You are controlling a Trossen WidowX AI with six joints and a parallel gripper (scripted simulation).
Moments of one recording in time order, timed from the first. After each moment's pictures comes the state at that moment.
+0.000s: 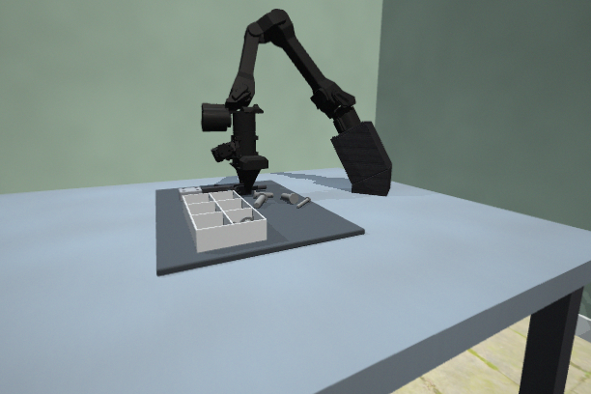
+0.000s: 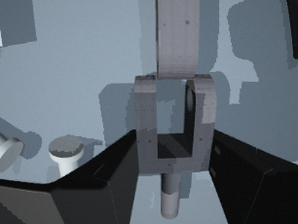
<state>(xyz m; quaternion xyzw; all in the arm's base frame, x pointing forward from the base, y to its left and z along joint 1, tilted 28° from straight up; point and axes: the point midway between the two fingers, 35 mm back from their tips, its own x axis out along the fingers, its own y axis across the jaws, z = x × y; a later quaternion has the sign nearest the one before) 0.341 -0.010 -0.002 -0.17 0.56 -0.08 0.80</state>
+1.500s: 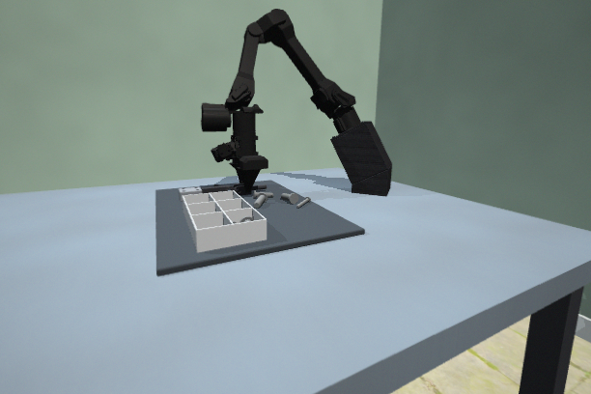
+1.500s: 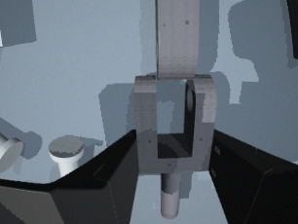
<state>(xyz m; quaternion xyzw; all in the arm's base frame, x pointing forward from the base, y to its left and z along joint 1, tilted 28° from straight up) 0.341 -0.010 -0.002 -0.17 0.56 -0.08 0.80</state>
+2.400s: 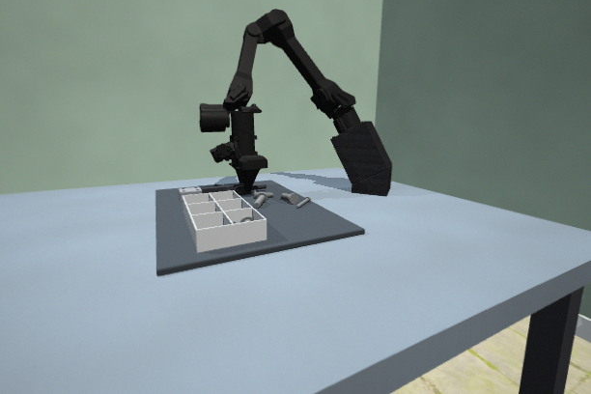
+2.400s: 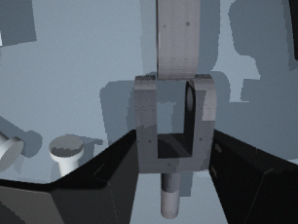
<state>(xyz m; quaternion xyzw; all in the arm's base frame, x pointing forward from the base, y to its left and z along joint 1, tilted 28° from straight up) 0.342 -0.010 -0.002 -0.17 0.57 -0.08 0.80</state>
